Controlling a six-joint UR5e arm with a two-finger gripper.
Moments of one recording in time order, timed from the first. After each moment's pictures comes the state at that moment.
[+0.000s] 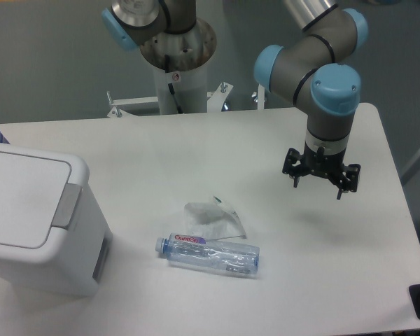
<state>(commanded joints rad) 2.70 -1.93 -1.69 -0.91 1.56 1.13</state>
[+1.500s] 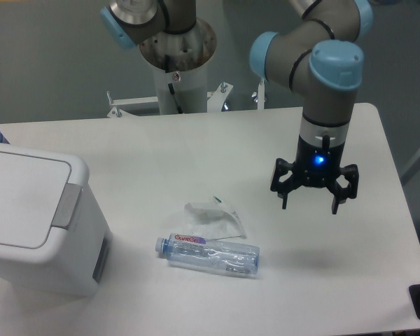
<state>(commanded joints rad) 2.63 -1.83 -1.59 -0.88 1.22 0.70</state>
